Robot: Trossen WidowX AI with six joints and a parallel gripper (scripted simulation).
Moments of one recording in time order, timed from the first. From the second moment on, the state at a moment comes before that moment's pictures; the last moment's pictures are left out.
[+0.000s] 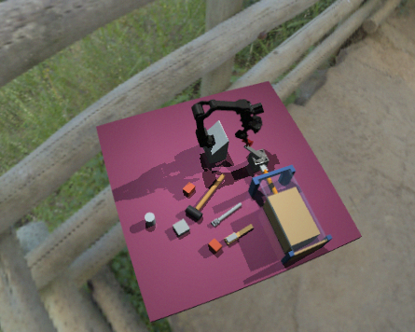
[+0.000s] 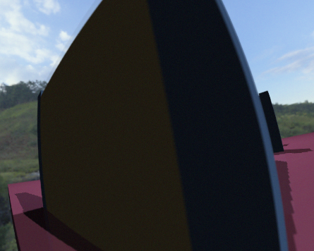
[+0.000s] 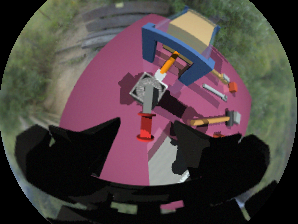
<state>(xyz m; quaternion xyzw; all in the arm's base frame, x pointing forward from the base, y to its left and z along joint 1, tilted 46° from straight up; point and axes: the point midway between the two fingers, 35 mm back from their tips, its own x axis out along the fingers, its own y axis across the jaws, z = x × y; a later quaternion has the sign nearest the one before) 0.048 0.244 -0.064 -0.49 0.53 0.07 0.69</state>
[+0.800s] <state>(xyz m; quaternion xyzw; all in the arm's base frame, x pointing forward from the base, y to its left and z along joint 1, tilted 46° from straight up) 0.052 0.225 -0.088 -0.48 0.52 0.07 0.70</state>
